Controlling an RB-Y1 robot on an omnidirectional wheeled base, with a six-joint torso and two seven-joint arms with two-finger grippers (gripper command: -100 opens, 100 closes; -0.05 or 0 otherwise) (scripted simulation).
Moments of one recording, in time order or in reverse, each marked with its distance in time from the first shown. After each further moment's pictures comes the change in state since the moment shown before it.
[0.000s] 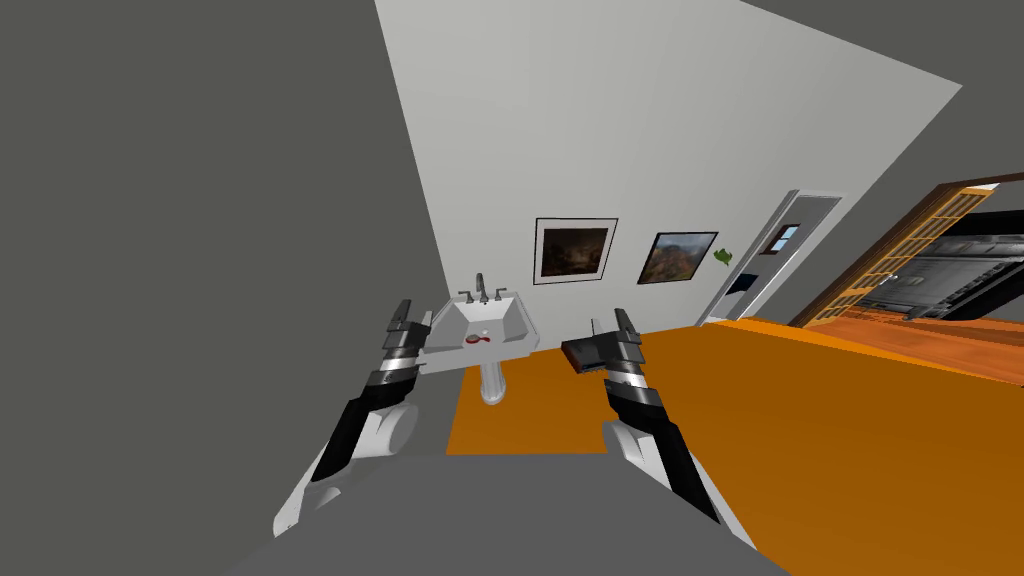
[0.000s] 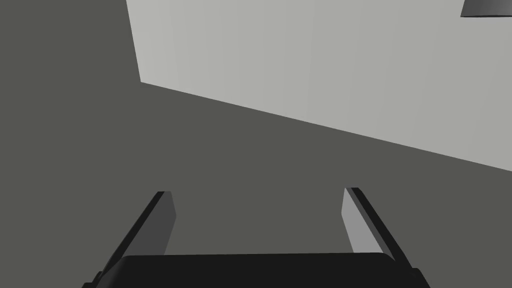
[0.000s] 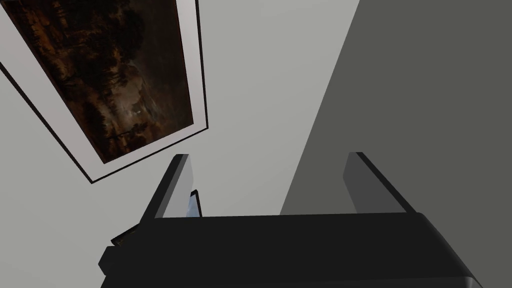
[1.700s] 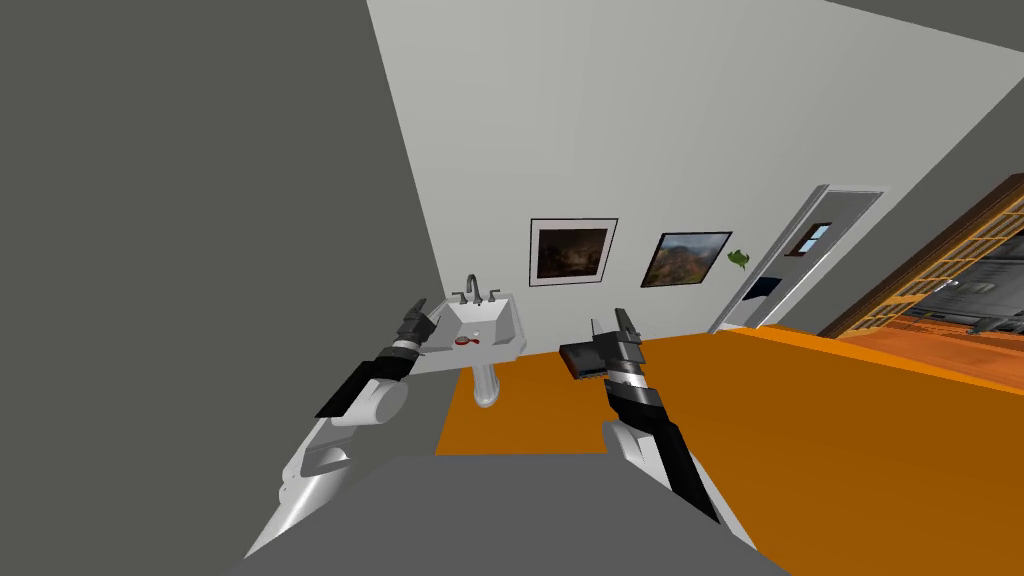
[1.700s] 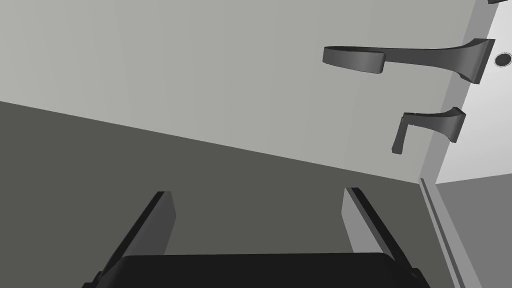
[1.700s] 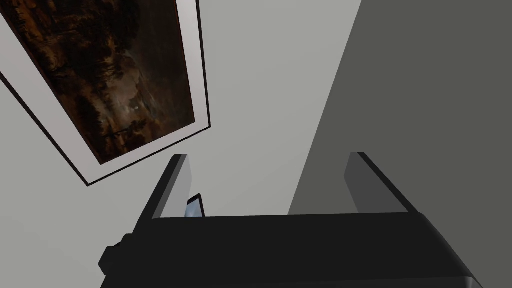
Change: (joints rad) left arm -0.148 0.106 0.125 0.061 0.231 0.453 -0.010; right arm 0.000 0.000 0.000 0.000 0.000 0.000 0.000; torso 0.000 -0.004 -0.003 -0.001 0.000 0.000
